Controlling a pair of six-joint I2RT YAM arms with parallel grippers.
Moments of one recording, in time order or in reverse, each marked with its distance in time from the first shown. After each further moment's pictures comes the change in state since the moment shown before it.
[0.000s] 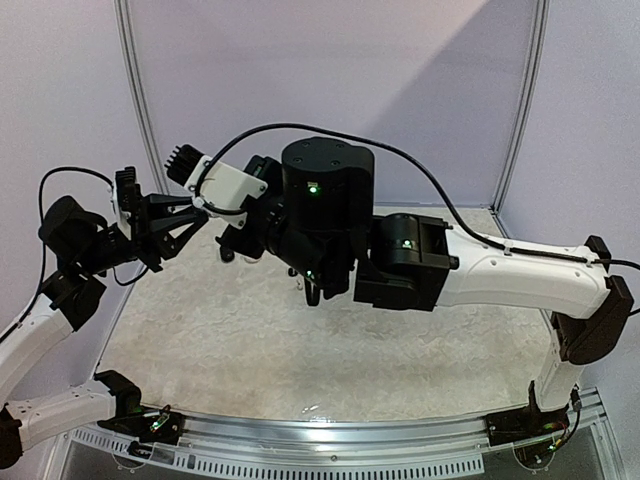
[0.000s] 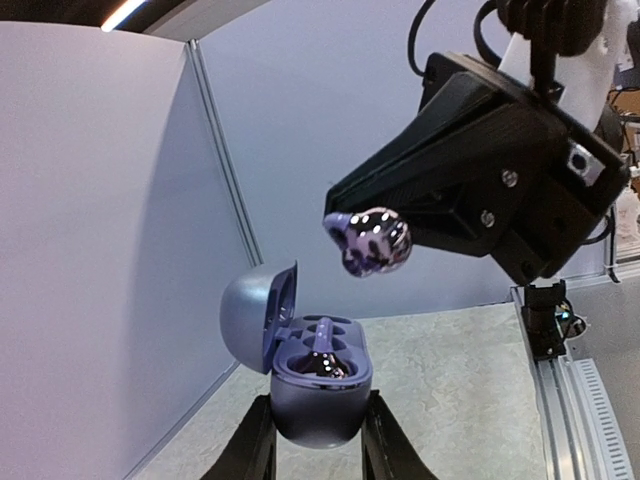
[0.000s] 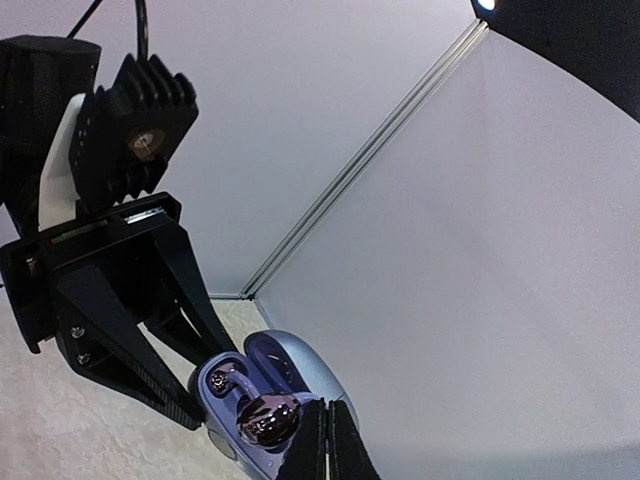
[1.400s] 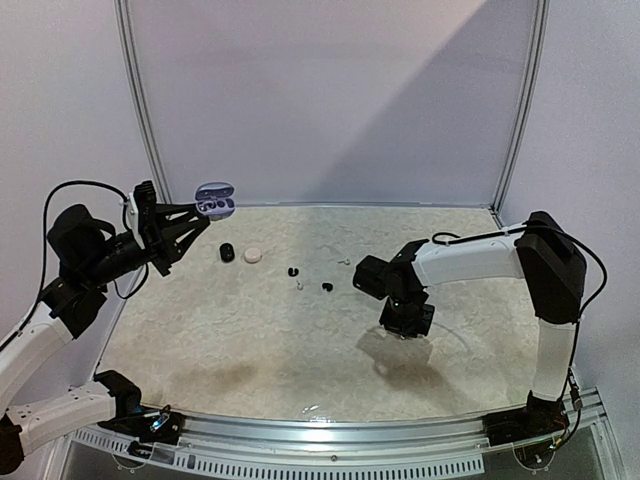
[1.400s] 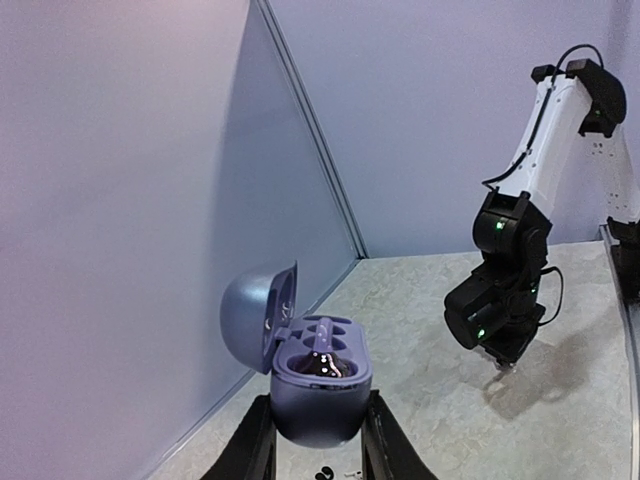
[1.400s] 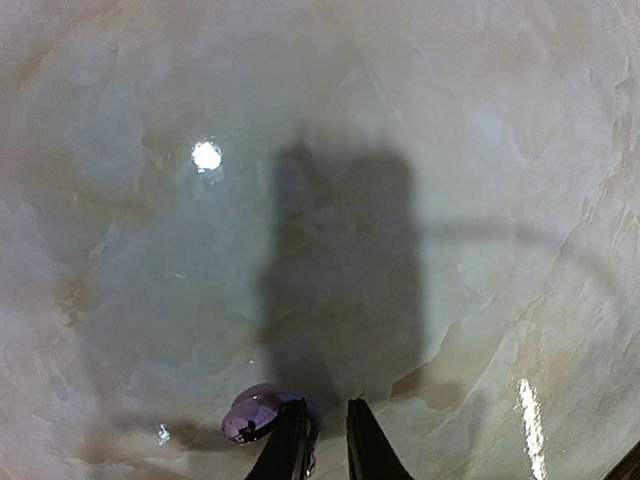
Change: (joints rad) left arm -0.003 -0.045 -0.045 -0.168 -0.241 0.235; right arm -0.533 0.094 -0.638 -0.938 -0.325 2.021
